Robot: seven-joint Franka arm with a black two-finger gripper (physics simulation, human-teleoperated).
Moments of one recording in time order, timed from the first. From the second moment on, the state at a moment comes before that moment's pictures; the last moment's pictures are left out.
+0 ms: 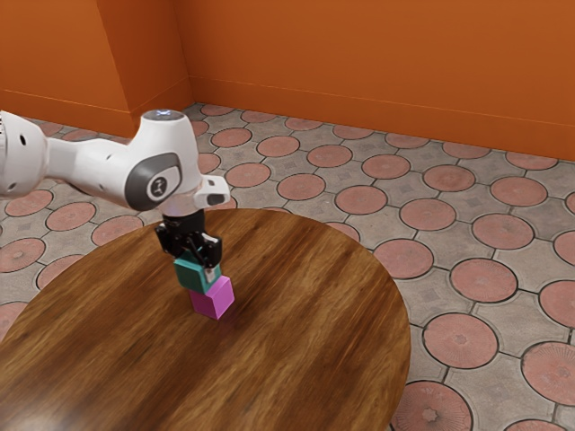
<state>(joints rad) 0.24 0.17 -0.24 -2.07 0.08 2.18 -0.06</state>
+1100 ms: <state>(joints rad) 0.22 0.25 -0.23 -2.02 0.10 2.18 -0.07</state>
